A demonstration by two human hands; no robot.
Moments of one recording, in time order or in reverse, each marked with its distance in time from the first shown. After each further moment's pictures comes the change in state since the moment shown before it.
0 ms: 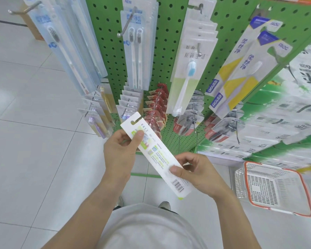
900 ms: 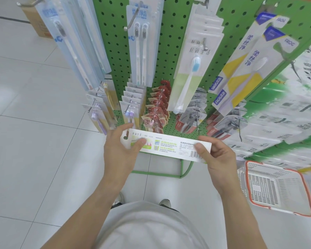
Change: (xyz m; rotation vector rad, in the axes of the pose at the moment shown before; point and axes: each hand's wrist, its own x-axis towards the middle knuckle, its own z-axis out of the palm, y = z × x) left_hand 0.002 -0.016 -0.025 0.488 0.001 0.221; right_hand -0.003 -0.004 -0.012 0.274 0.486 -0.133
